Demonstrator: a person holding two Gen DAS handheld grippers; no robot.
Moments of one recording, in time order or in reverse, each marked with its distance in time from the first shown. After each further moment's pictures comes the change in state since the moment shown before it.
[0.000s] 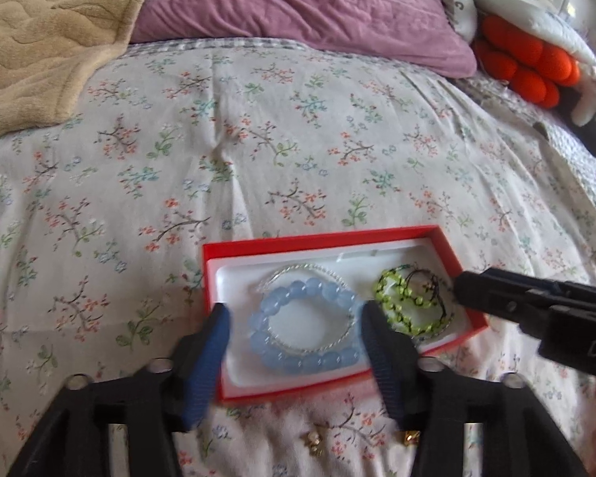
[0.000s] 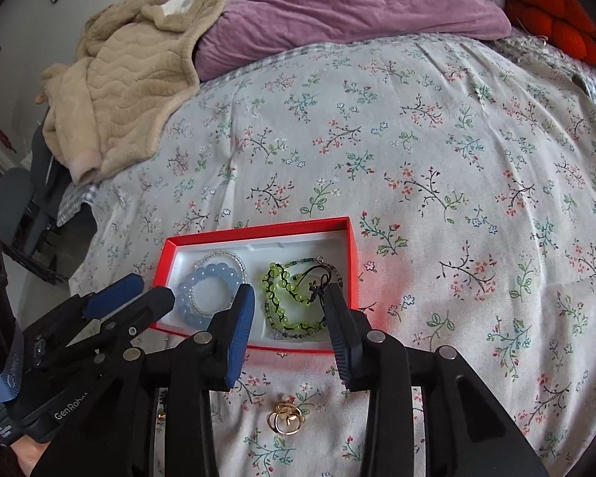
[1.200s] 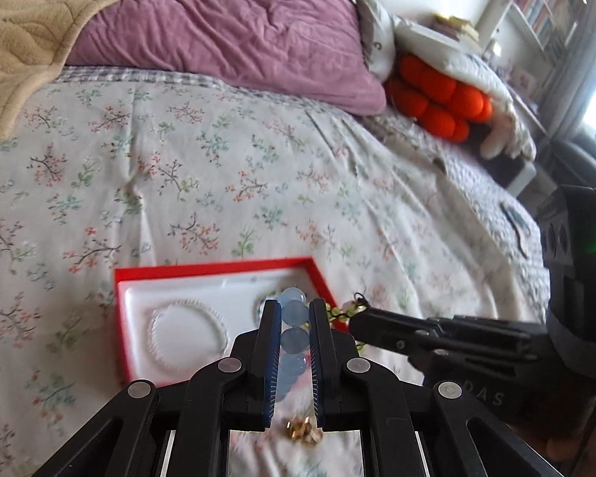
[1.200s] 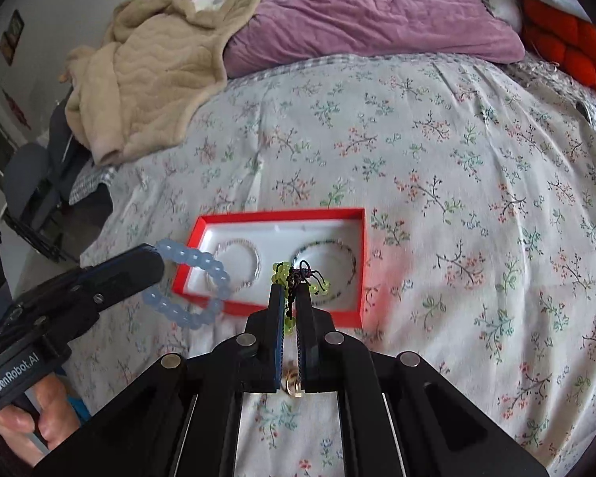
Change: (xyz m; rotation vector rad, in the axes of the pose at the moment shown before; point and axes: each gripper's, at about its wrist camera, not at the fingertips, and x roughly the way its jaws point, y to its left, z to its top) left arm -0.040 -0.017 0.009 -0.032 -0.079 -0.304; right arm -0.032 0.018 -0.012 -0.076 -0.016 0.021
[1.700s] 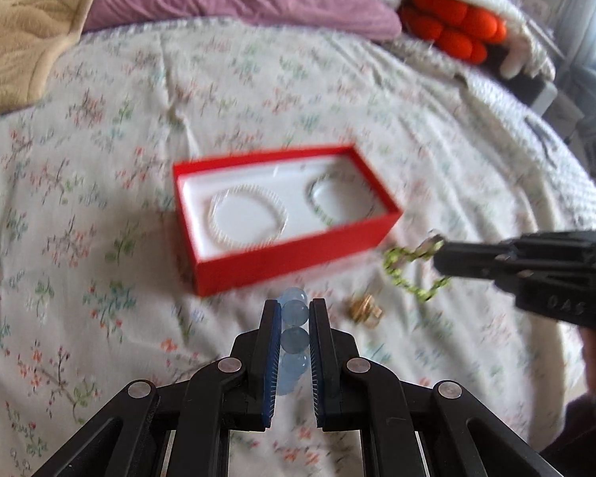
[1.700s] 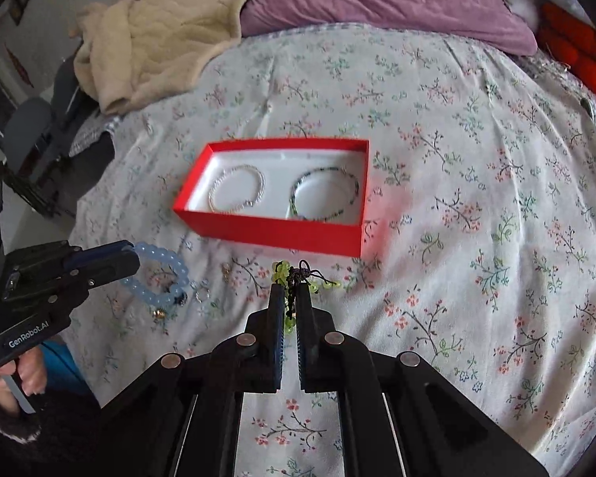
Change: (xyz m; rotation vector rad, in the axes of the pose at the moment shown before) left arm -0.029 0.010 -0.046 0.119 0.167 0.107; right arm -0.011 0.006 -0.046 -0.091 0.116 -0.021
